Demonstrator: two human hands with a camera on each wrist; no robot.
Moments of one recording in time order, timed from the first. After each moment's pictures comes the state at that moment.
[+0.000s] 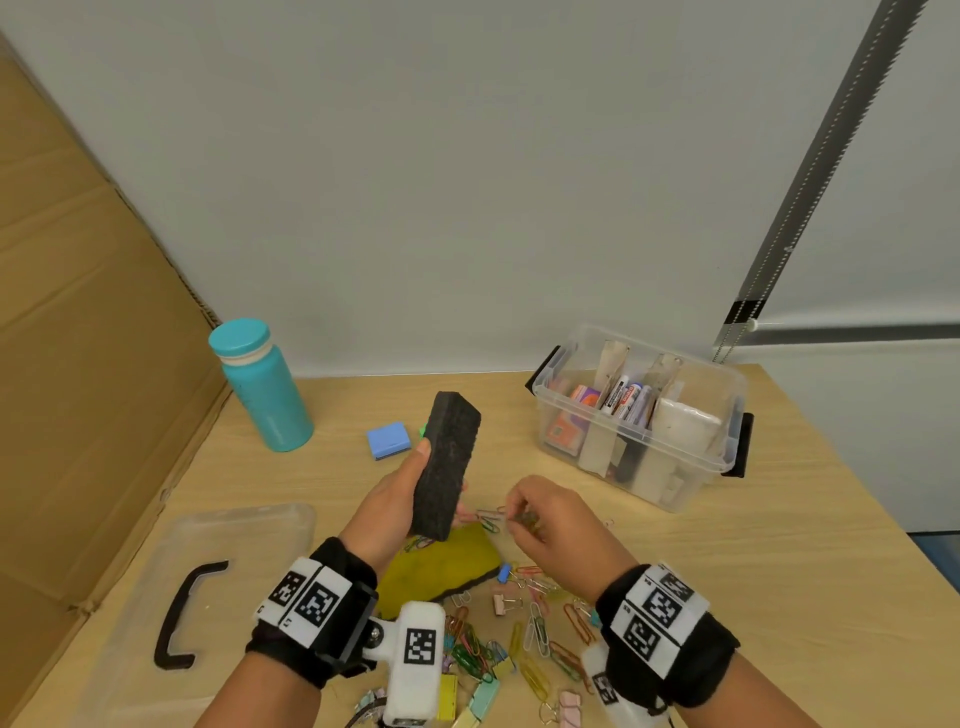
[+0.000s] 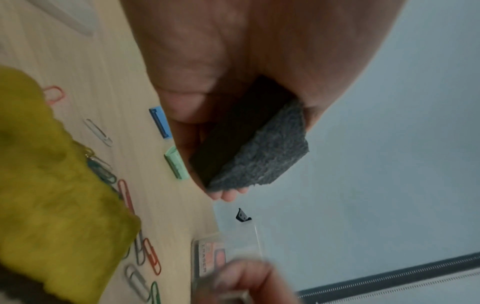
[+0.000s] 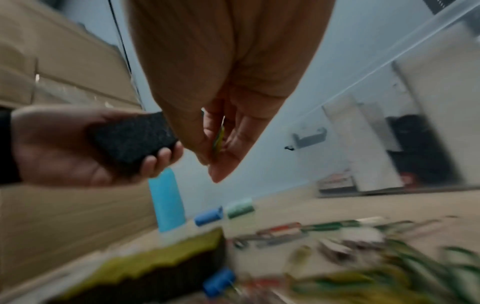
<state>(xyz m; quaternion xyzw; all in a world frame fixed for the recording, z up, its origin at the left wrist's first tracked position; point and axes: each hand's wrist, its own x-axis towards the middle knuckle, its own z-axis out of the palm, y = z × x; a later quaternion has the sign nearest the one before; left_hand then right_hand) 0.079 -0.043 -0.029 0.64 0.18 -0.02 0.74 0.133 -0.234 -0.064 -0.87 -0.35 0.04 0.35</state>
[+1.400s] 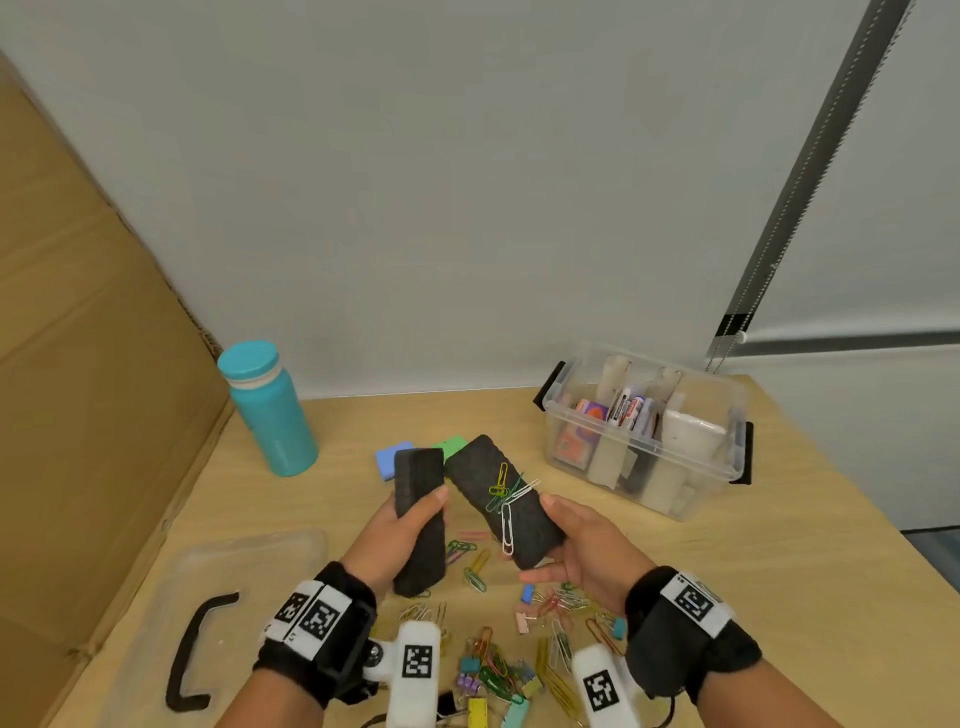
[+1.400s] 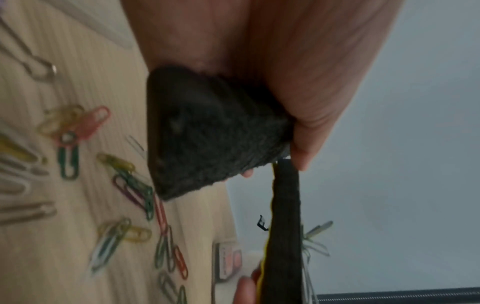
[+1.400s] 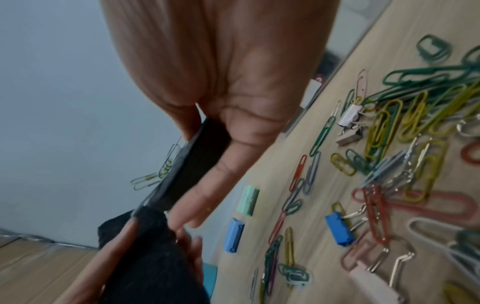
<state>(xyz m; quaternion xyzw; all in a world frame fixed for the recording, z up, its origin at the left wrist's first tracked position) 0.078 -0.009 -0.052 0.66 0.20 -0.04 0.72 0.130 -0.219 -0.061 -0.57 0.00 0.35 0.74</state>
